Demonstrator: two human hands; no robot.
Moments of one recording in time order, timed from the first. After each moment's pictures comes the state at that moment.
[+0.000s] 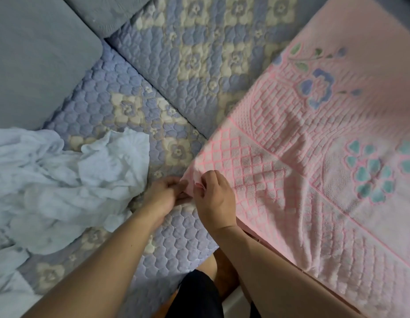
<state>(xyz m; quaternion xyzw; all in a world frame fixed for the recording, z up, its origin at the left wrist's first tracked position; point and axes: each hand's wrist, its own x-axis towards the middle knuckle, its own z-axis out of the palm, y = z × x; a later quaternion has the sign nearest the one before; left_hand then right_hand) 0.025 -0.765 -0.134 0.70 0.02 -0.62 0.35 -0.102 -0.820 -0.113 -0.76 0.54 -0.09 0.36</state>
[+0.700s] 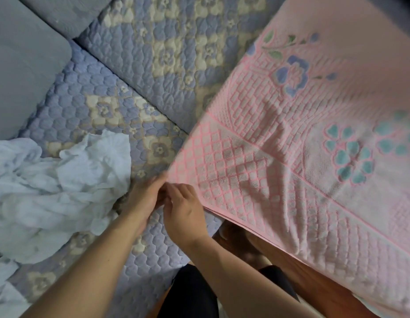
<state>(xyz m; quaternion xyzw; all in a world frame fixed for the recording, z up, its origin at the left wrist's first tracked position) 0.024 -0.759 -0.122 0.74 0.03 -0.59 0.32 -0.098 -0.777 -0.109 -0.74 0.49 -0.07 0.45</state>
